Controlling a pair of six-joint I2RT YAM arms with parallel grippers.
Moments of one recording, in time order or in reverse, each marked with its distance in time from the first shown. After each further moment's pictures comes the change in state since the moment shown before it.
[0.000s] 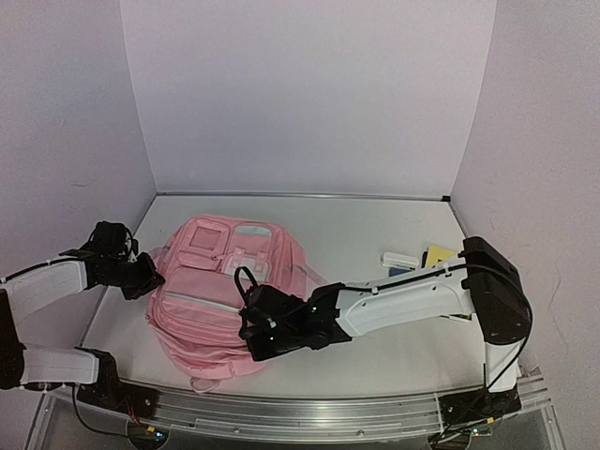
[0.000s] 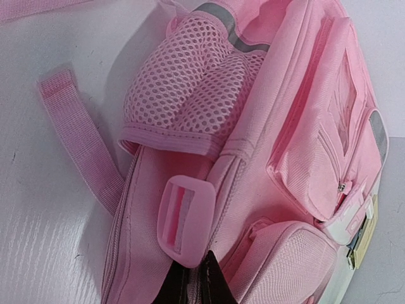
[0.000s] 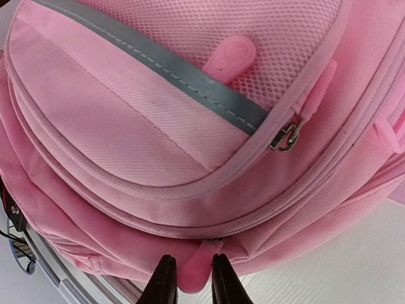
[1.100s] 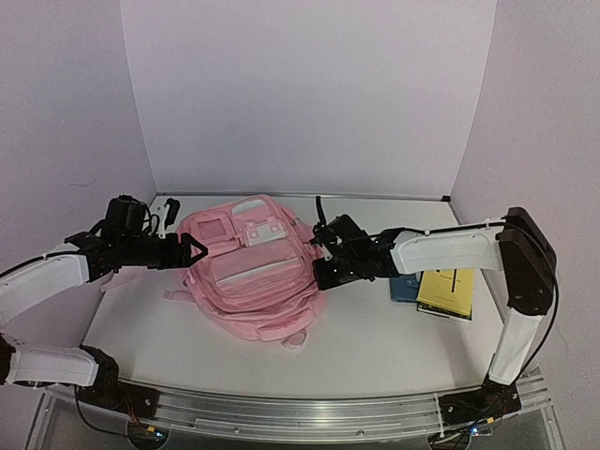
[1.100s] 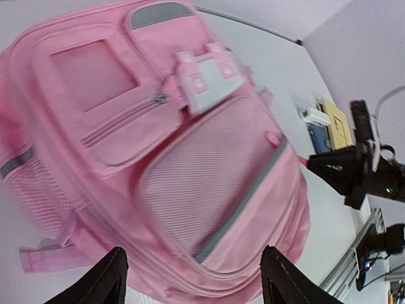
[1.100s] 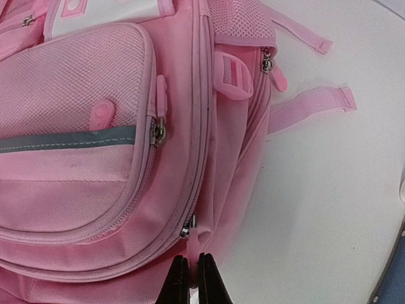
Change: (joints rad) left arm -0.282 -0.015 0.150 0.090 0.056 0.295; right arm -0.413 -0.183 -0.187 0.057 0.090 -0.381
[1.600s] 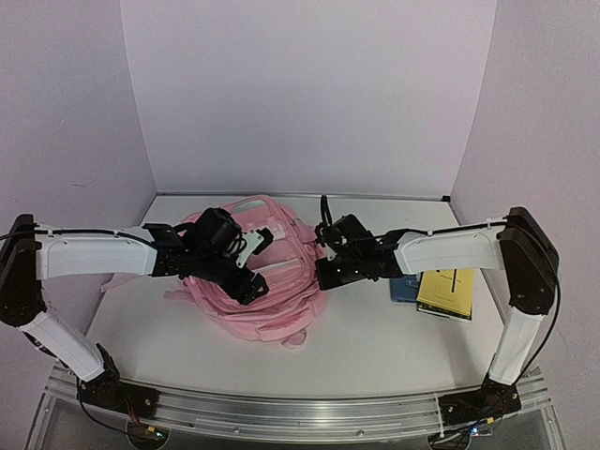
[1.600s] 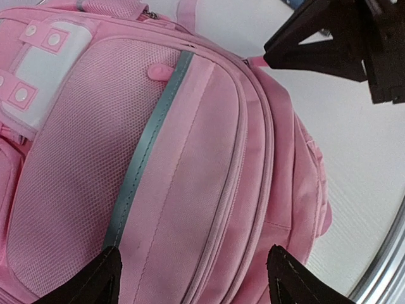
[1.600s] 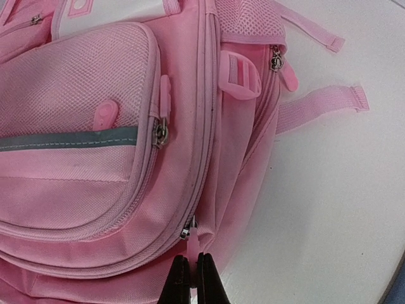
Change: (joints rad) left arm -0.486 0.406 0.267 -0.067 -0.299 0.348; right arm -0.025 -0.010 -0.037 0.050 -0.068 -0.010
